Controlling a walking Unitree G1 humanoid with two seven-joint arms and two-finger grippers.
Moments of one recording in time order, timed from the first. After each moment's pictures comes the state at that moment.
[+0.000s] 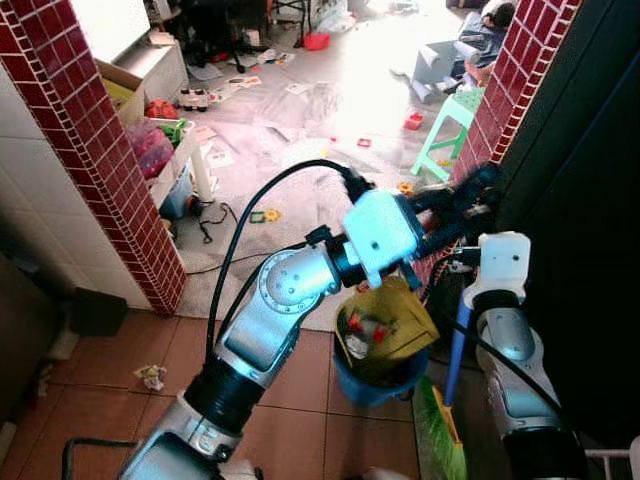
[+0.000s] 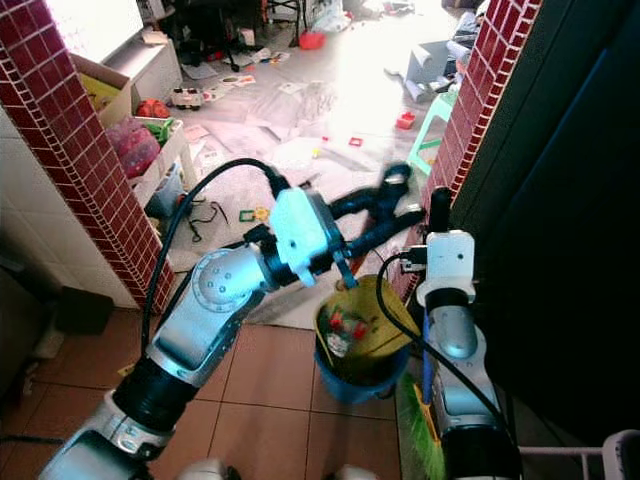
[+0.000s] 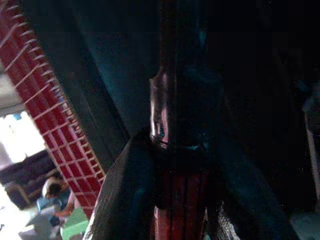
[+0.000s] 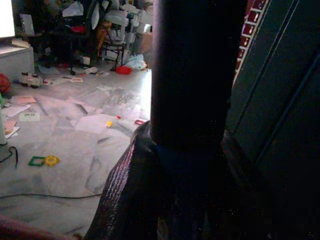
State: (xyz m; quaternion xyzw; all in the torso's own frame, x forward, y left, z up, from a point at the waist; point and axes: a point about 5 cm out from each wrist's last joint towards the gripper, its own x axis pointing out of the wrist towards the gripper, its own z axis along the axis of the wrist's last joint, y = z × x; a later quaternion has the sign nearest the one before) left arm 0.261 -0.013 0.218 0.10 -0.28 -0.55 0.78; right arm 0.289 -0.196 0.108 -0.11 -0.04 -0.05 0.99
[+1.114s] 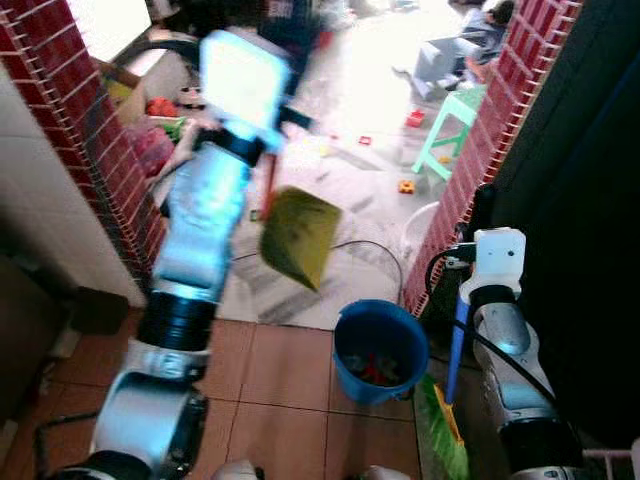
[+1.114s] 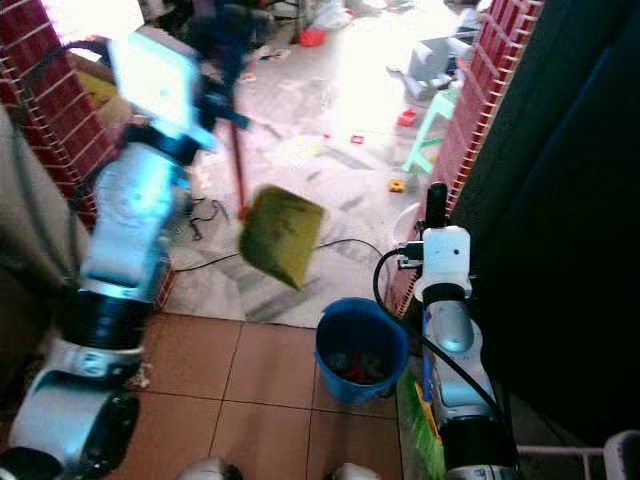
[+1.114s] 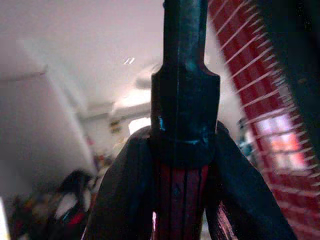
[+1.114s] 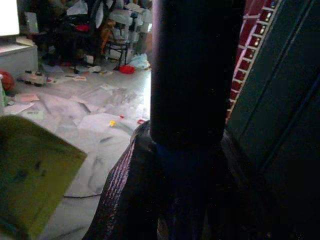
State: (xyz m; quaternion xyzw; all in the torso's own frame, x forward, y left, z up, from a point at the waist) left arm 0.333 0.092 0.288 0.09 -0.35 -0.18 0.92; right arm 0.296 -0.194 0.107 -0.11 -0.04 -0.05 0.99
